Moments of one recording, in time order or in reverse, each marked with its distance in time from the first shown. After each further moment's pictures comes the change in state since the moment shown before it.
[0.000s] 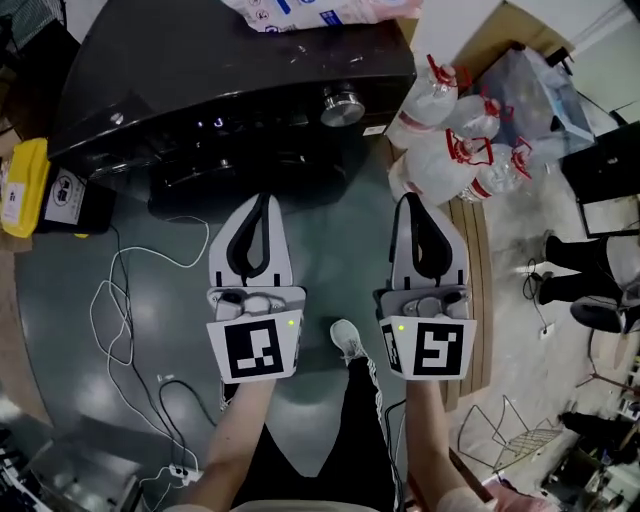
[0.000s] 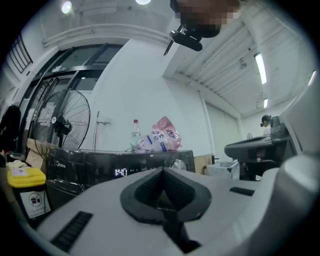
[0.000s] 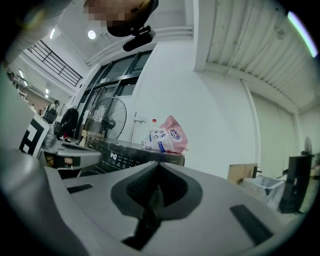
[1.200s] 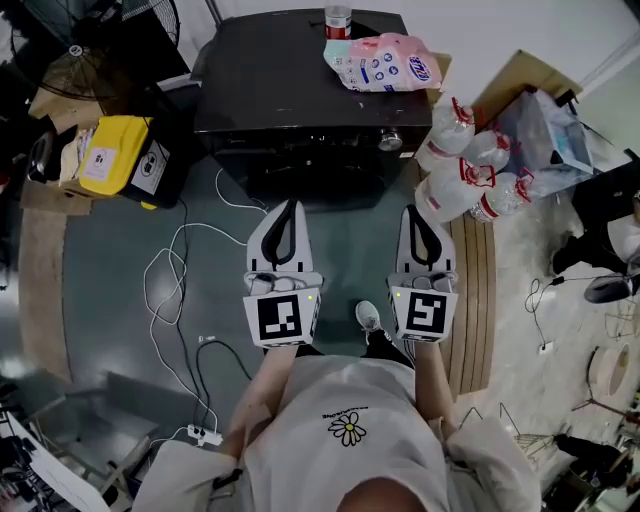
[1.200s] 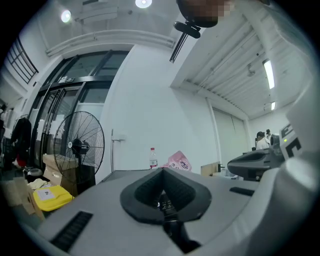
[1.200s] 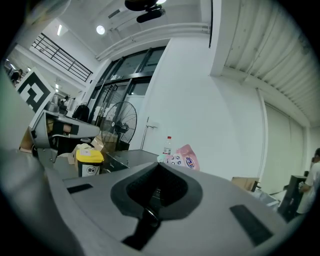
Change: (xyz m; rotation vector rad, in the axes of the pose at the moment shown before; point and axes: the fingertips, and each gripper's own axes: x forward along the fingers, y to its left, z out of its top) left arm -0.132 0.064 0.188 -0.001 -0.020 0.085; right arm -0.056 0.066 0.158 -0.083 0.089 0.085
